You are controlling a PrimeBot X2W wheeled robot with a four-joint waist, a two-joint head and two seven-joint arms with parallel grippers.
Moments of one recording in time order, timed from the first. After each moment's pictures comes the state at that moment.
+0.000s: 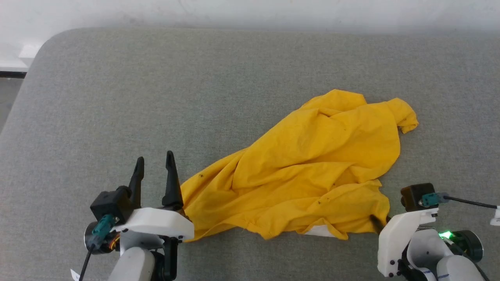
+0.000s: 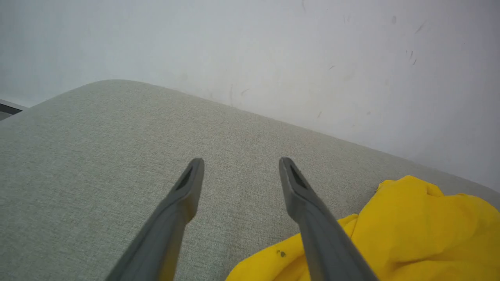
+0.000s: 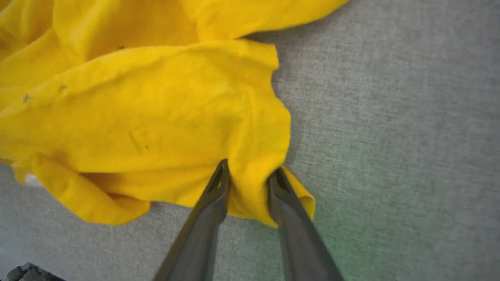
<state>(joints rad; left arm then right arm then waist) -0.15 0.14 -0.23 0.15 -0.46 0.21 -0.26 -0.04 -0.05 0.00 0.12 0.15 0.13 0.58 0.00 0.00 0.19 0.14</state>
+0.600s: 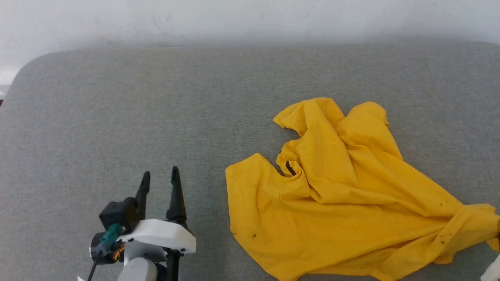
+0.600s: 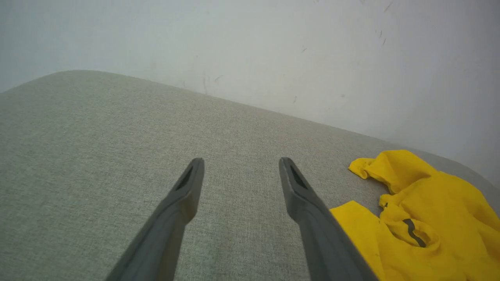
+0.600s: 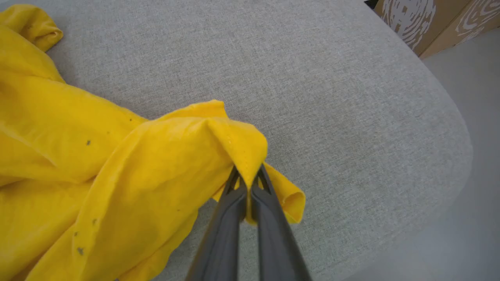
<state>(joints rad) -0.12 0.08 -0.14 0.23 -0.37 0.11 -0.26 0.05 -0.05 -0.54 0.09 0.16 0.13 0.38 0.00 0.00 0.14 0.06</state>
